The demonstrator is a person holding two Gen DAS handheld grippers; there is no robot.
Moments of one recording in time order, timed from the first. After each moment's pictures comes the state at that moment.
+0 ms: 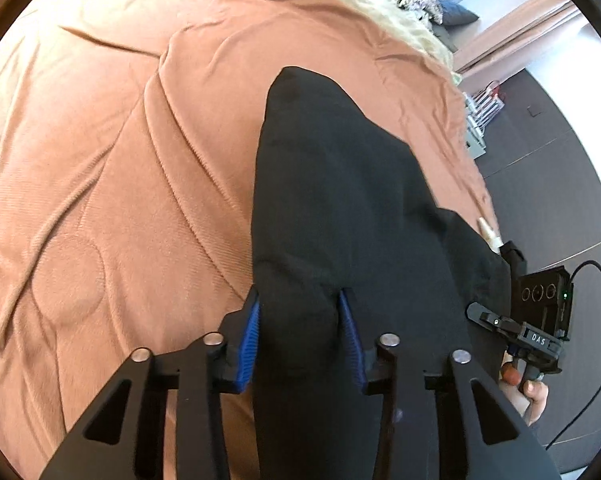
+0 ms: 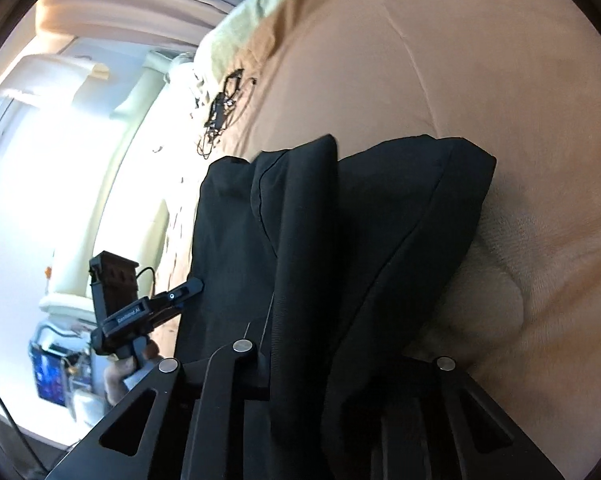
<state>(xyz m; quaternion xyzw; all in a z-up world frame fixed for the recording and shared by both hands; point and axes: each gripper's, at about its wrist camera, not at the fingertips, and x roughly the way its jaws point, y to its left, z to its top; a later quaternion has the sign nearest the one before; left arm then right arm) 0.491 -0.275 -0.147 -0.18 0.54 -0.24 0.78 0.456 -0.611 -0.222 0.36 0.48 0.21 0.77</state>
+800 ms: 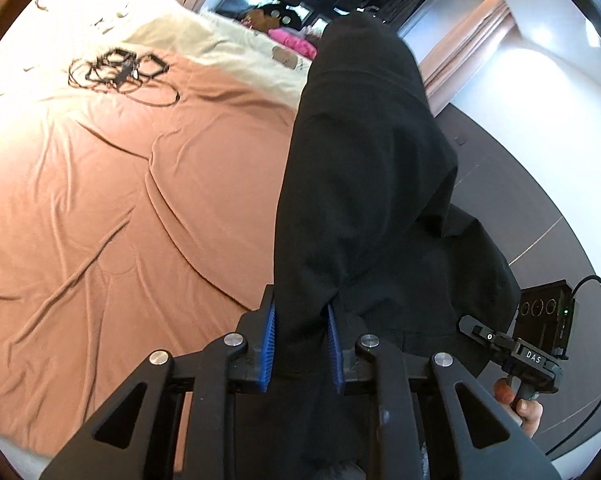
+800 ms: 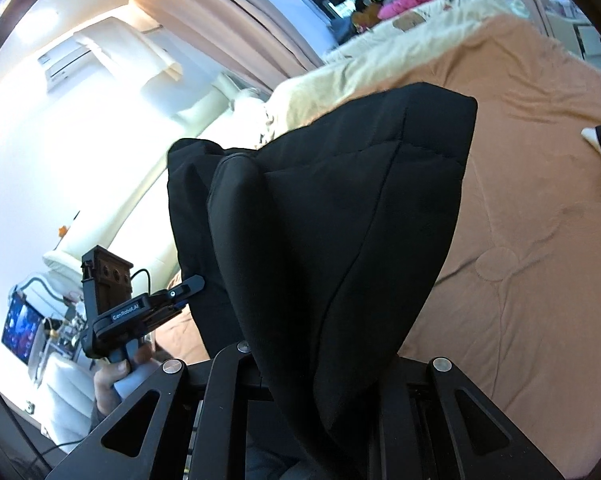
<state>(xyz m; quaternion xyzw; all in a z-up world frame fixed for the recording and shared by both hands) 0.332 -0.228 -0.005 -0.19 0.40 -0.29 0.85 0.306 -0.554 -0.051 0.28 0.36 0.21 0.87</state>
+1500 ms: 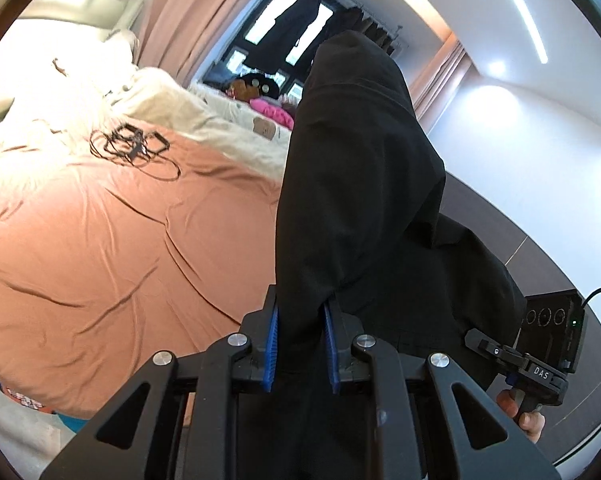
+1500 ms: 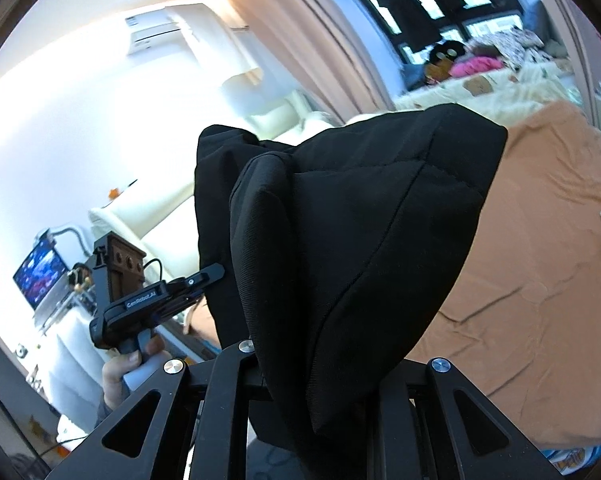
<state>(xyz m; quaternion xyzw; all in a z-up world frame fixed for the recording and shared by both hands) 0.210 -0.132 0.093 -0.21 0.28 -0.29 0.89 0.205 -0.461 0.053 0.20 0.28 0.27 0.90</state>
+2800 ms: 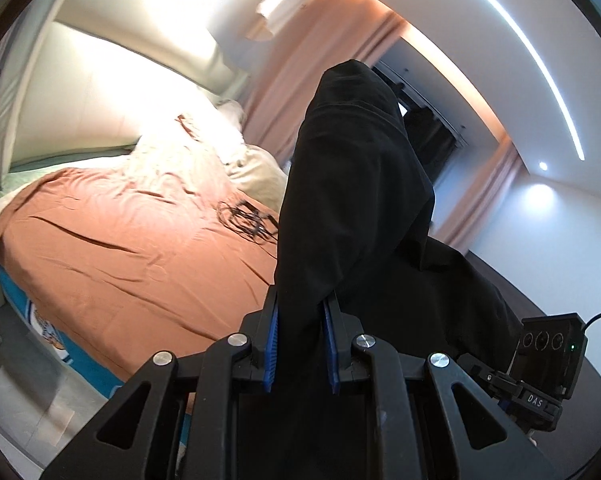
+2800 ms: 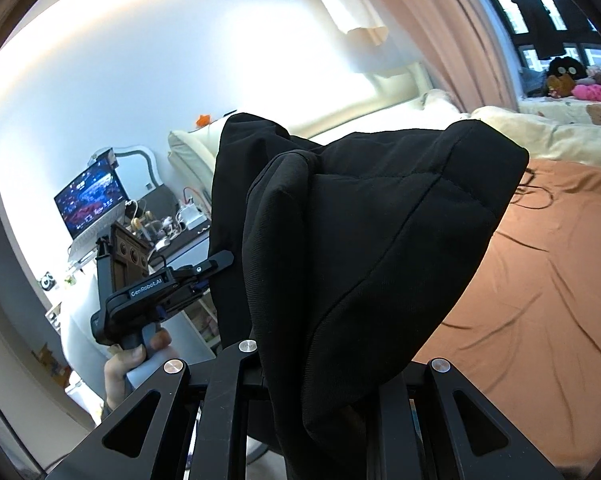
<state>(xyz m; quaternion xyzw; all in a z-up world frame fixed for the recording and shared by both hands) 0.135 0.171 0.084 -0.30 0.19 -0.15 0.92 0.239 -0.224 0.055 0.11 0.27 0.42 0.86</state>
